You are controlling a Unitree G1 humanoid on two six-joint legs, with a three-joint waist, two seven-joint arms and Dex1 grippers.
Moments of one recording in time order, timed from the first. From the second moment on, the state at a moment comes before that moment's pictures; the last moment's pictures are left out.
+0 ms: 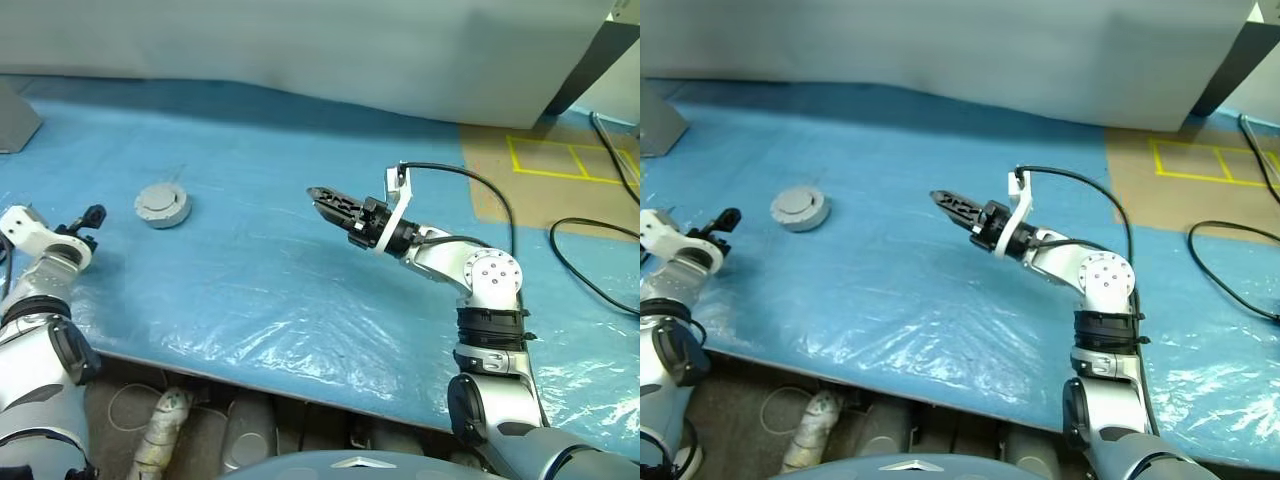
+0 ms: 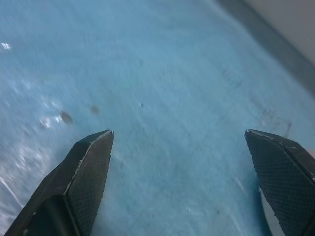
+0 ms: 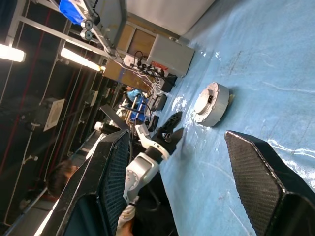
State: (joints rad) left arm -0.78 0.76 0.61 1.28 -0.54 0.17 -0.45; right arm -0.57 -0.15 -0.21 0.00 1.39 1.13 0.08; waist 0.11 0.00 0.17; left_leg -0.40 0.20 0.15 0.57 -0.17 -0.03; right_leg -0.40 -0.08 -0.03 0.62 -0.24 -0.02
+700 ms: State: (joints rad) left arm -0.58 0.39 -0.09 0.10 -0.48 0.51 -0.87; right arm -0.37 -0.46 -0.02 -0.26 0.54 0.75 0.21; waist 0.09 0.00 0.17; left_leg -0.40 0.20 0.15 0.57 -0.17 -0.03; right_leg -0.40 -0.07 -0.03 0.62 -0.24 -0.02
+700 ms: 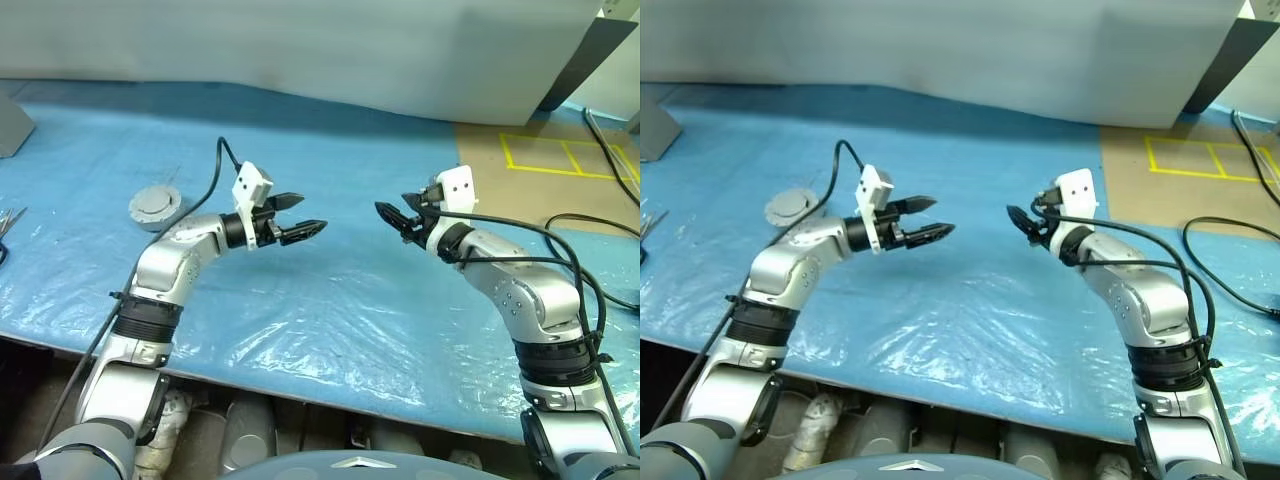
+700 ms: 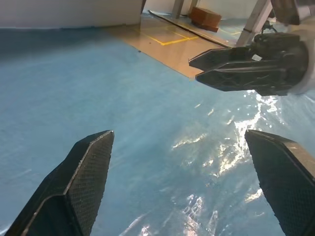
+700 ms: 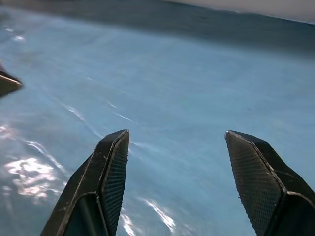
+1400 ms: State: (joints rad) left arm -0.57 0.36 -0.09 0.10 -0.42 0.47 -0.86; right arm -0.35 -0.36 0.00 -0.29 0.42 0.75 0.18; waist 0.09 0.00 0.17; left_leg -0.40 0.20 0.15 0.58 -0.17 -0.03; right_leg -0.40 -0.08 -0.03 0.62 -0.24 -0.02
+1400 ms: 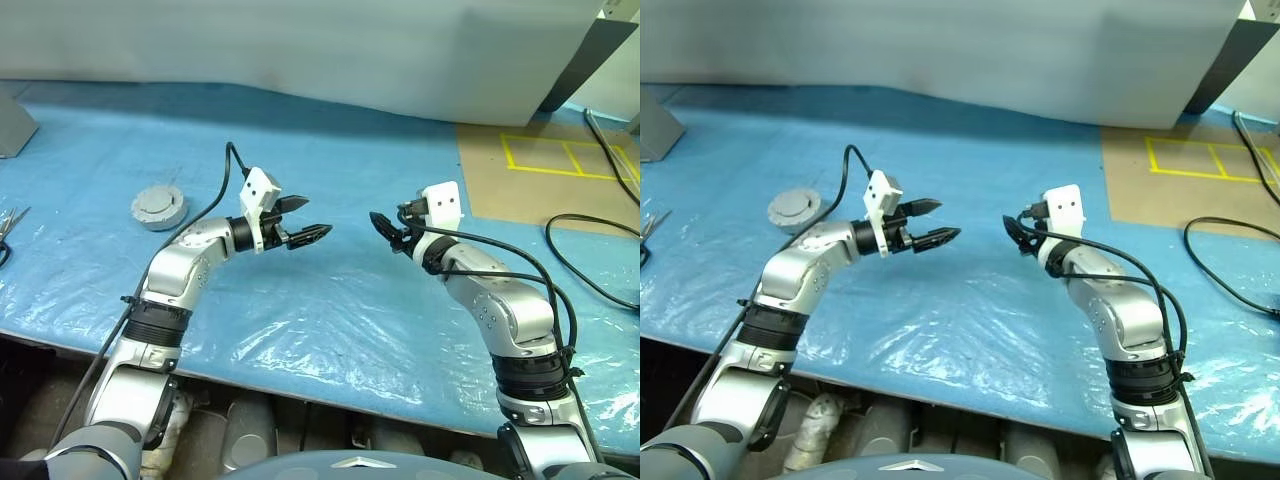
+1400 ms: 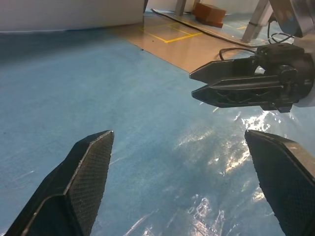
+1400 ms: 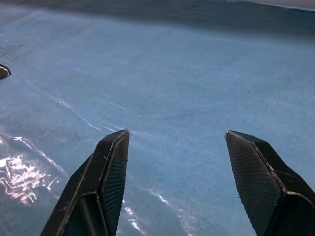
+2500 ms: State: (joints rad) left arm -0.59 0.35 -0.06 0.11 -0.42 0.47 -0.87; right arm -0.39 -0.30 -0.02 -0.25 0.33 0.75 0.19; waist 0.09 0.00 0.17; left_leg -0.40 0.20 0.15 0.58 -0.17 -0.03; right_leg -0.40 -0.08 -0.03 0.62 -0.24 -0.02
